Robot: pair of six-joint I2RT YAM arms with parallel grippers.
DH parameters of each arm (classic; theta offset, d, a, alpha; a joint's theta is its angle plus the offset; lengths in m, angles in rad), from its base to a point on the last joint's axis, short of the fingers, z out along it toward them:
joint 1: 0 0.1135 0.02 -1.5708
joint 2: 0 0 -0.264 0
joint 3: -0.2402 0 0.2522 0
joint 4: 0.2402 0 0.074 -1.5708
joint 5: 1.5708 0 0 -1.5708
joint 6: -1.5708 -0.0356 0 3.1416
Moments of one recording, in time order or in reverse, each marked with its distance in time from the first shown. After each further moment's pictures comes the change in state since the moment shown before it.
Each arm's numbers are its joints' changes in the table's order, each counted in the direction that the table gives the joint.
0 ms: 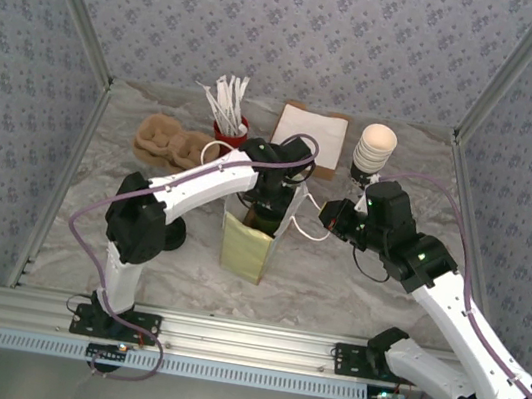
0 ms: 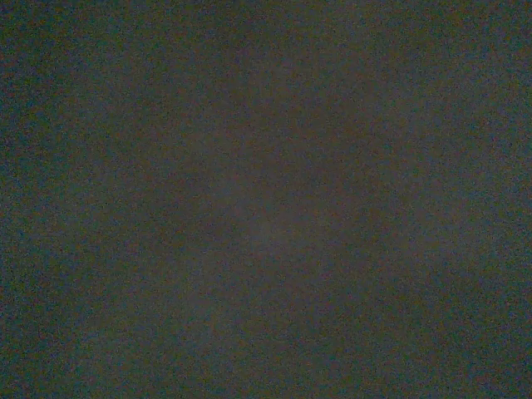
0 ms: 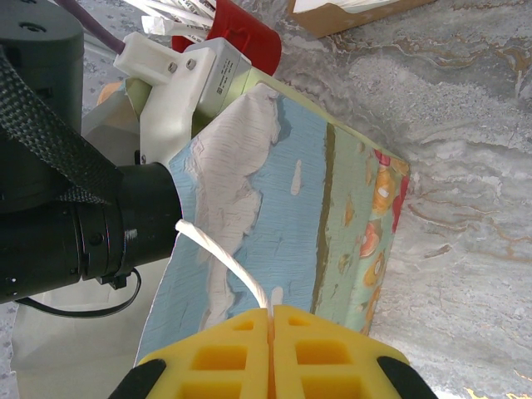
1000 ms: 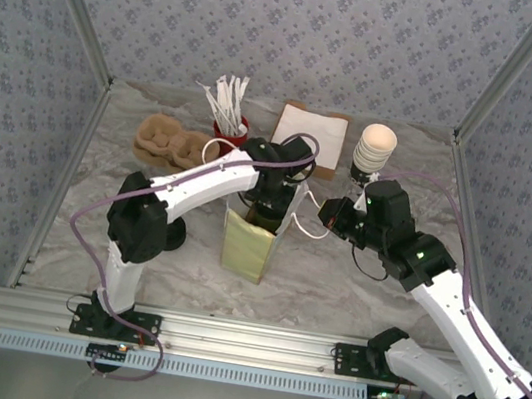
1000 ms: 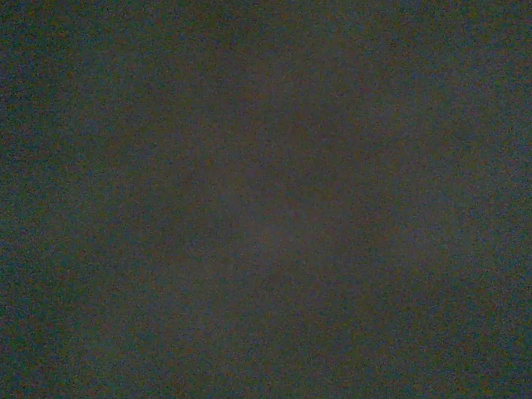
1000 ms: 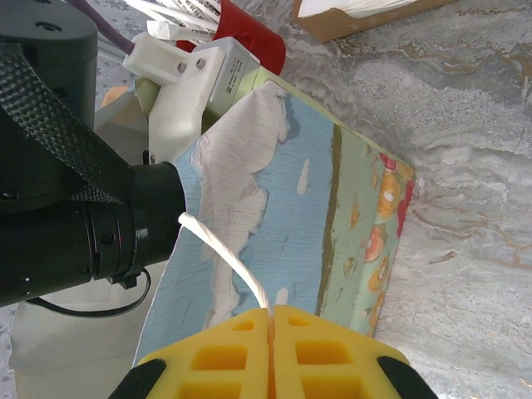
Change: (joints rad) left arm 0.000 0.008 -0.019 0.000 -0.004 0.001; right arm 0.000 0.009 0.000 -0.023 0.001 0.000
